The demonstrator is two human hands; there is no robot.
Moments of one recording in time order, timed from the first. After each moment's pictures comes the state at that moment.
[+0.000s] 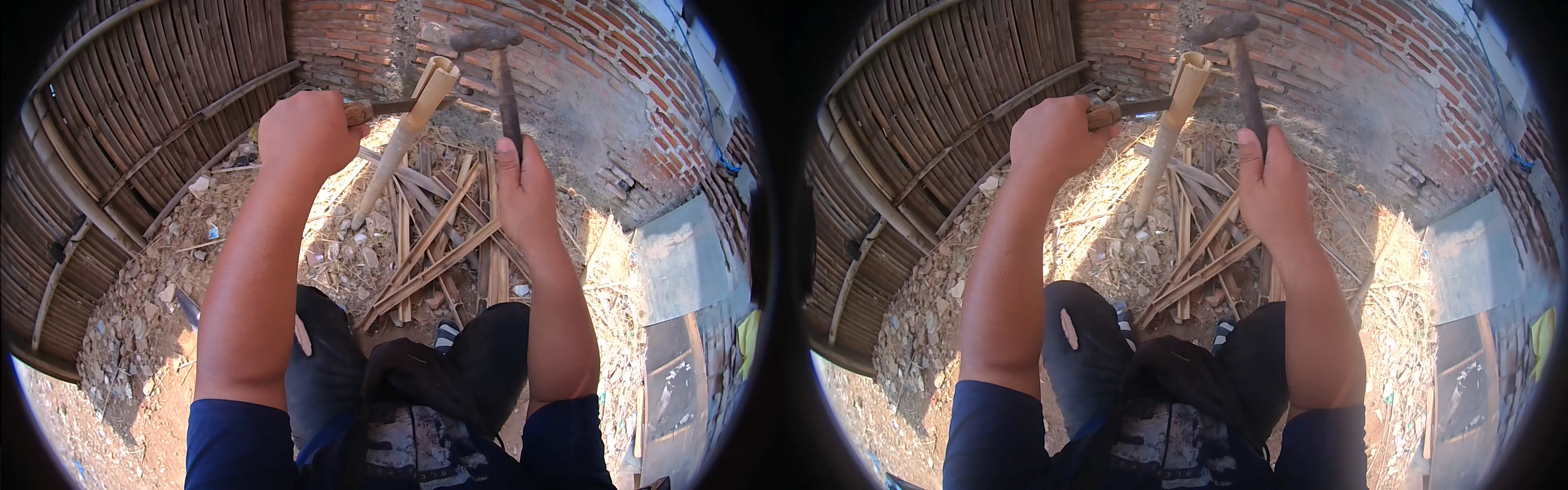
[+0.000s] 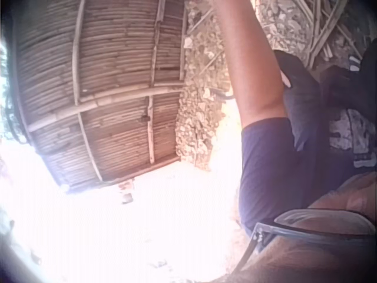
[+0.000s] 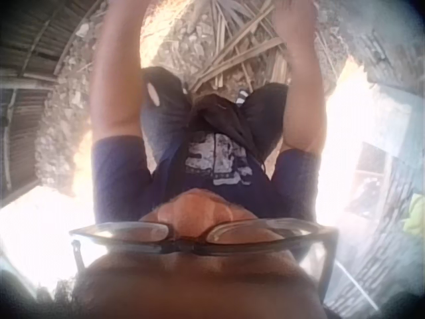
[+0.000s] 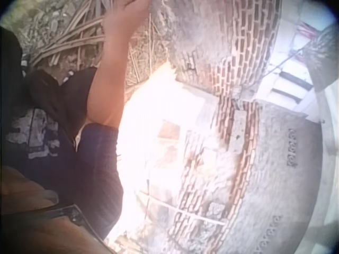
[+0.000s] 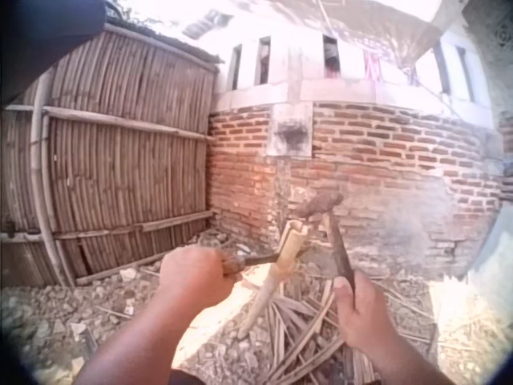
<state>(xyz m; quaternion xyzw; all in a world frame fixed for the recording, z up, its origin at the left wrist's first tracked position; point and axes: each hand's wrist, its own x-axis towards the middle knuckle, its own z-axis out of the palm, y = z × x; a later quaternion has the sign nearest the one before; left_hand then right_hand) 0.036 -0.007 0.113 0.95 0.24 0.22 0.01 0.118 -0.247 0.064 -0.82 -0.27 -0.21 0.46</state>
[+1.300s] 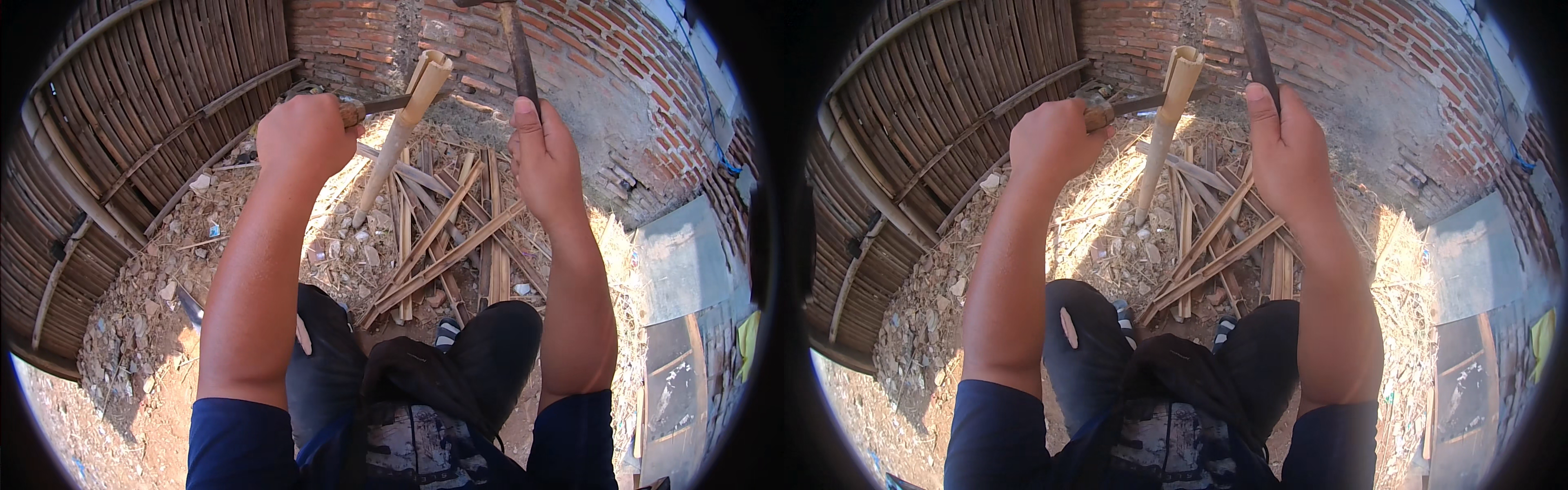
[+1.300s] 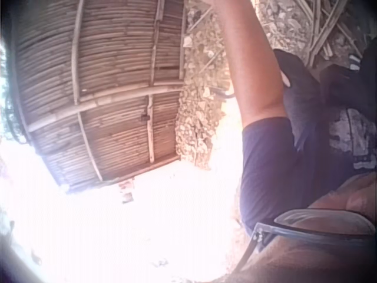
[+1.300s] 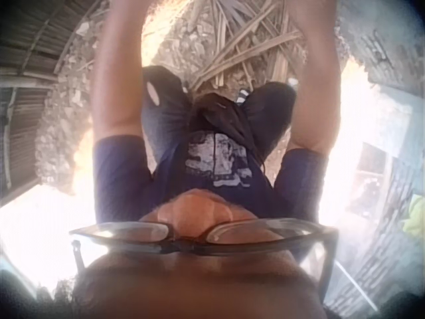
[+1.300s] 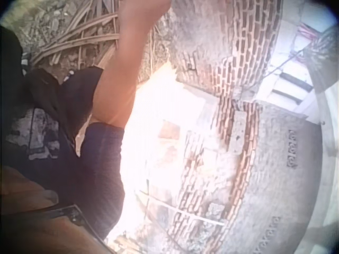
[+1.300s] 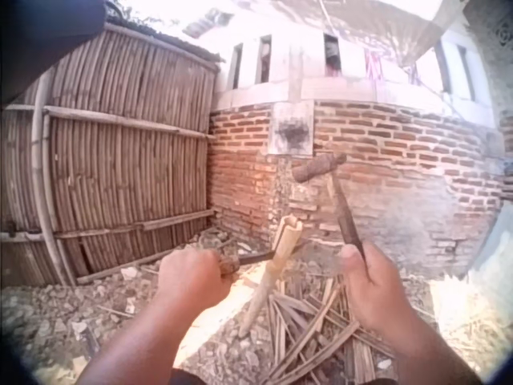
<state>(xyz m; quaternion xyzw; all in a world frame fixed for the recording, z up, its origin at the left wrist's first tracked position) 0.033 0.002 0.101 0.94 0.25 0.22 -0.01 0.123 -0.240 0.099 -0.80 -0.29 -0.18 0.49</state>
